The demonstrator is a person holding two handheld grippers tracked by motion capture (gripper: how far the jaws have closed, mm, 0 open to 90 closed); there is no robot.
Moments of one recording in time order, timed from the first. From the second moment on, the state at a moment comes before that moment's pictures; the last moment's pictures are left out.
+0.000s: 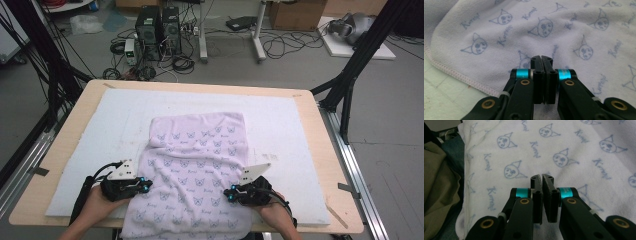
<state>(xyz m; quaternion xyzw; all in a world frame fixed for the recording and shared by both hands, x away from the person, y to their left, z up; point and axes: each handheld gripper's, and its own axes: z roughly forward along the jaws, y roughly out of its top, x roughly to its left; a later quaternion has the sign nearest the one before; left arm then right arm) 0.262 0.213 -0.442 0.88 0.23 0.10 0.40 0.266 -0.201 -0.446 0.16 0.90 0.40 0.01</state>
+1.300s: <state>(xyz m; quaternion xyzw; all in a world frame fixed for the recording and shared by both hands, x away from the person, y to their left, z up) 0.290 0.212 -0.425 0.87 0.25 0.12 0.41 0.299 -0.202 -0.425 0.18 0.90 0.40 0.06</state>
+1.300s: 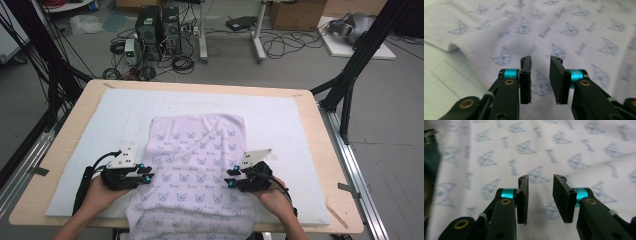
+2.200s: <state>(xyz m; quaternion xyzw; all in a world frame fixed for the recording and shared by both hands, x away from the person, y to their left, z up) 0.388 0.210 -0.397 0.83 0.32 0.15 0.42 0.402 -0.231 -0.385 0.25 0.87 0.41 0.12</state>
